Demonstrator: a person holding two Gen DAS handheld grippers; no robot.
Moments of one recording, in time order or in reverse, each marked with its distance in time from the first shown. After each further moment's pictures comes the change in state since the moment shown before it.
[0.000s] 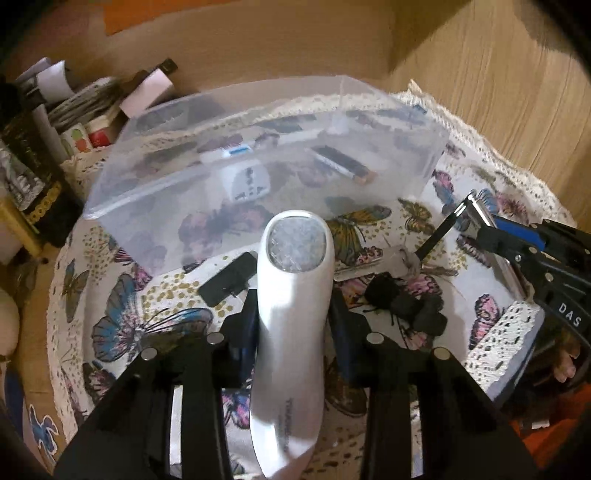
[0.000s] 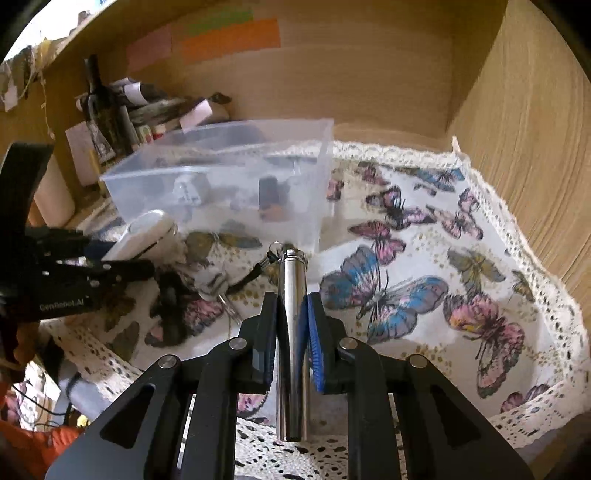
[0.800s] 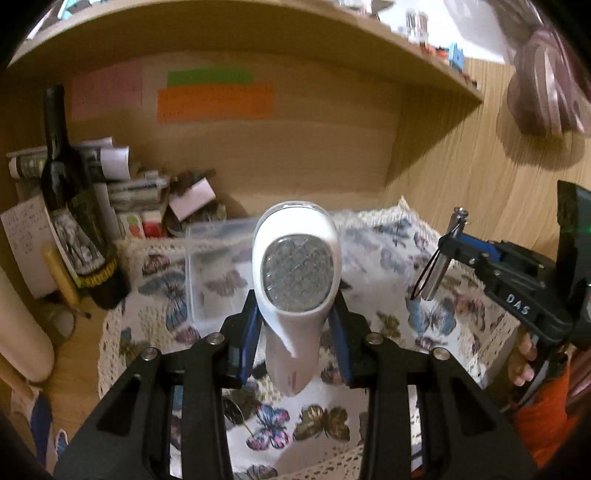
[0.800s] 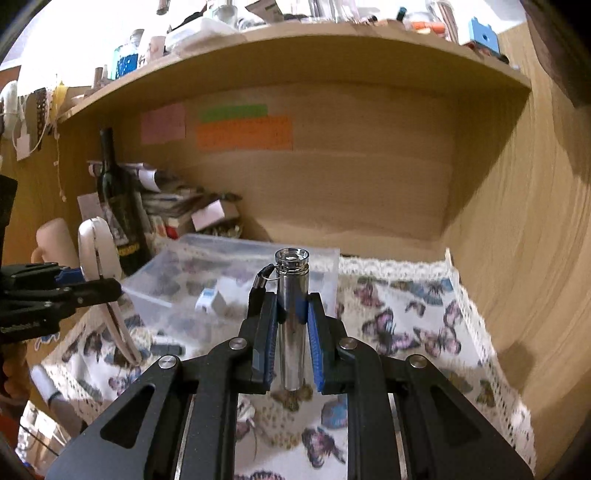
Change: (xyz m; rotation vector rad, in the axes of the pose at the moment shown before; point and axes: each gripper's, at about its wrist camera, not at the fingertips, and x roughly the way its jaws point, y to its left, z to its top) left arm -0.101 0.033 0.035 -0.083 -0.327 -0.044; right arm -0.036 0.022 0.079 -0.054 -0.253 -0.035
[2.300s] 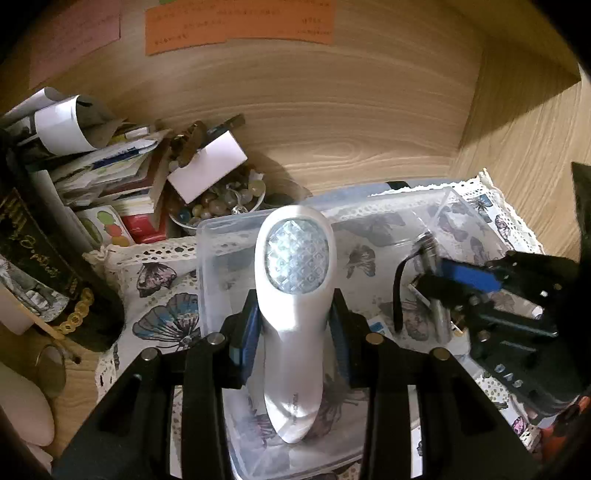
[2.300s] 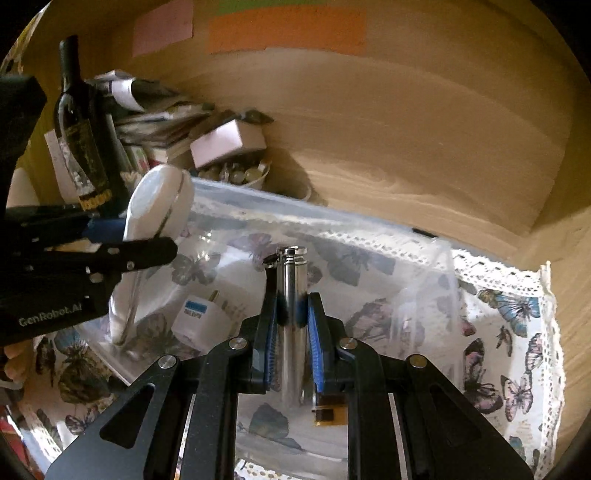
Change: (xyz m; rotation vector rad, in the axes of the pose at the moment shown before) left arm 0.142 0.057 0.030 0.007 0.208 0.111; right arm 0.158 0.041 0.004 -0.114 0.310 0.100
